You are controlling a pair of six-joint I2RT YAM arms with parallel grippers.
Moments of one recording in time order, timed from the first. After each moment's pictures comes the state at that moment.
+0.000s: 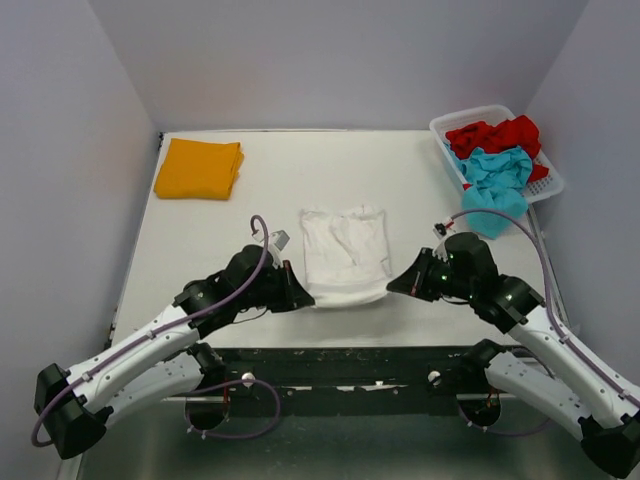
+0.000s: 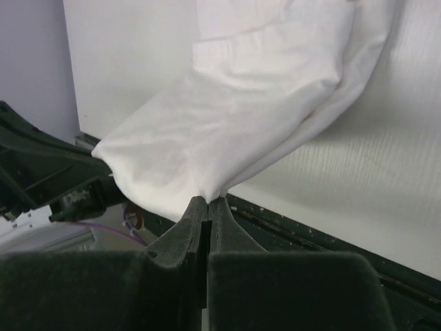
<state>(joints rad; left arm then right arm) -0.84 0.77 0.60 -0.45 0.19 -0.91 0.60 0.72 0.67 -0.61 -0.25 0.86</state>
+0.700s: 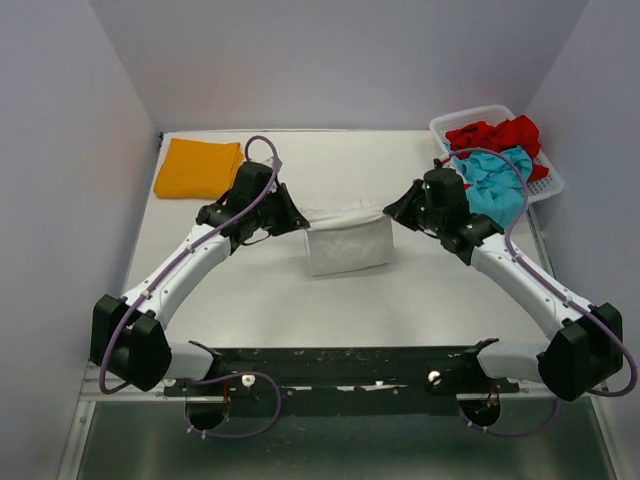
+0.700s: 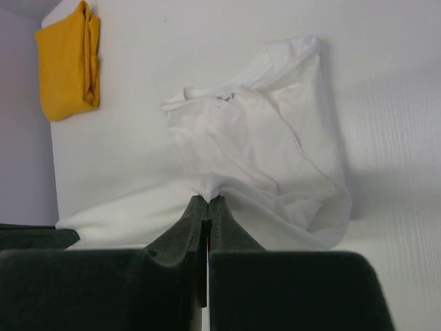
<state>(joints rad) -0.46 1.31 1.09 -0.45 0.24 -0.72 0.47 1.23 1.00 -0.33 0.08 0.79</state>
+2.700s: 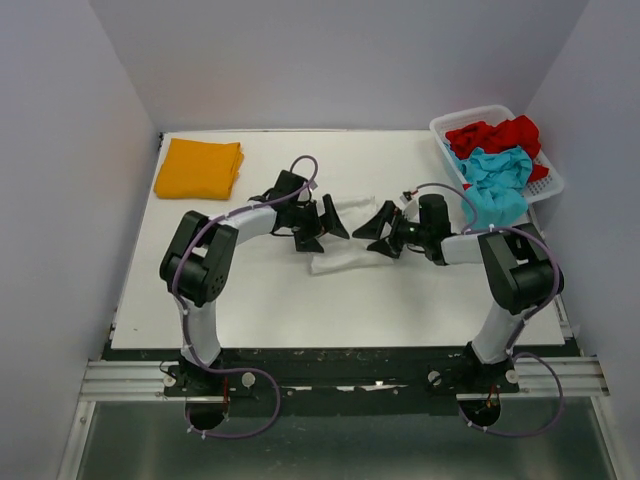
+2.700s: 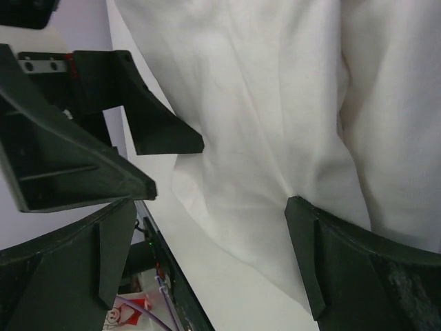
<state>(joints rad) -0.45 1.91 1.23 -0.22 0.59 -0.78 0.28 1.79 0.74 0.46 -0.69 0.87</state>
